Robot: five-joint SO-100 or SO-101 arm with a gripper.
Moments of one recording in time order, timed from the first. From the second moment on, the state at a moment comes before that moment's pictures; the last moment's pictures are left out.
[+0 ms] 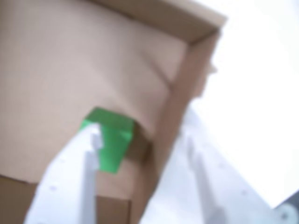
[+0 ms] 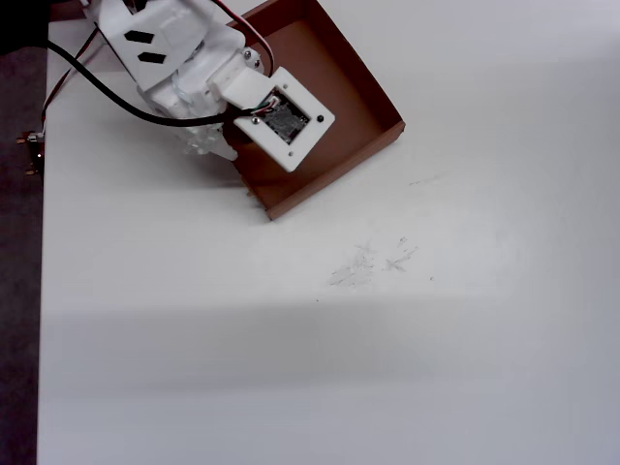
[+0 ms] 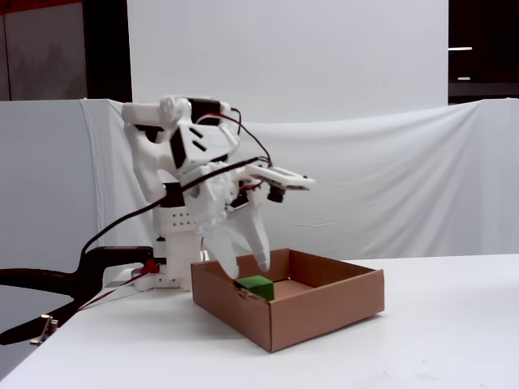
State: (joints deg) arm -31.9 137.9 144.8 43.4 -88.6
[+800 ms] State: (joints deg) arm 8.9 166.8 159.8 63.0 -73.0
